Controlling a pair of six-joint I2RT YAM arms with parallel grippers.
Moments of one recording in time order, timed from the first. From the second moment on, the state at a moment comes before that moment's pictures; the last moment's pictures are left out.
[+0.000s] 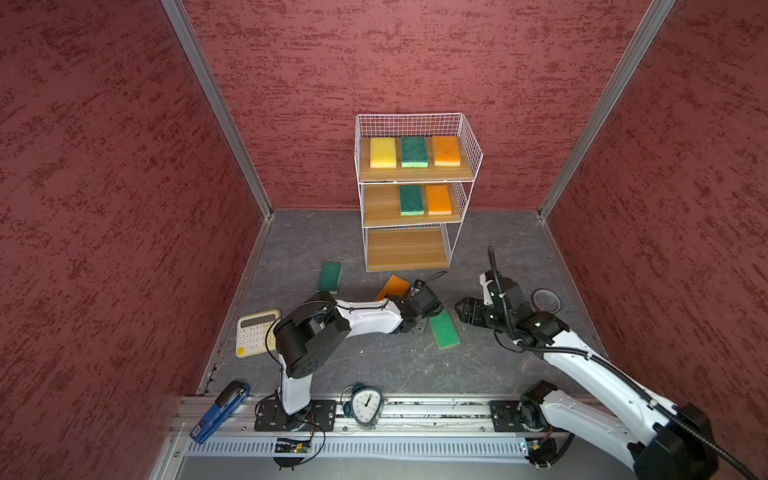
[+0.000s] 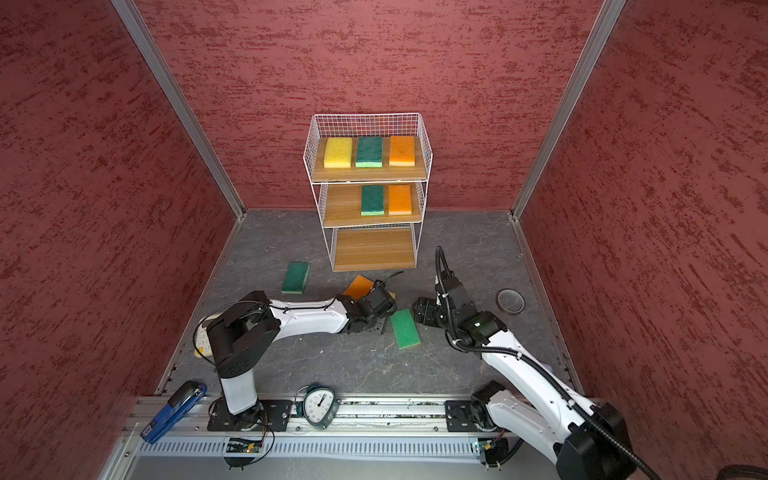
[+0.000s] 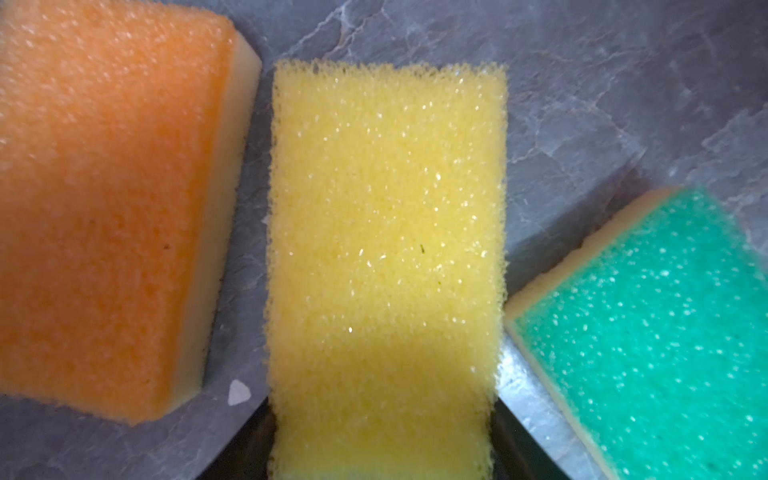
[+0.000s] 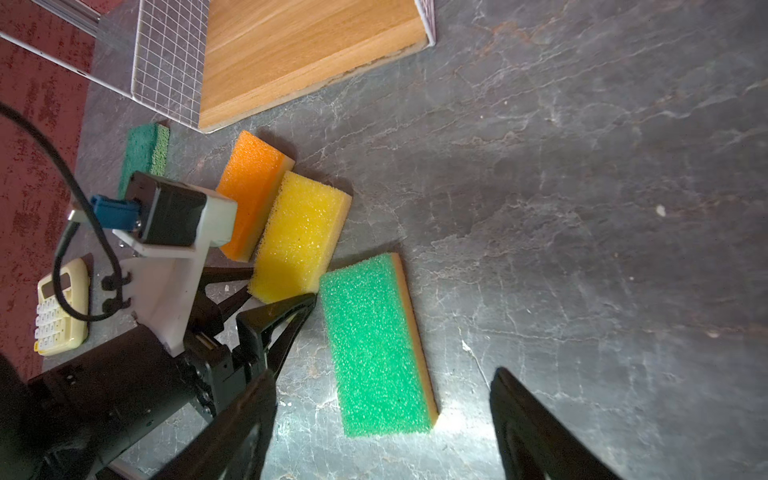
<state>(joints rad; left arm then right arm) -0.98 1.86 1.09 -0.39 -0.27 -0.57 0.52 0.95 0.65 -0.51 -0.04 0.65</state>
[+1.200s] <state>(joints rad) -0.94 1.34 1.00 -0.51 -0.35 -0.60 0.52 0.93 0.67 -0.51 -0.01 0.65</state>
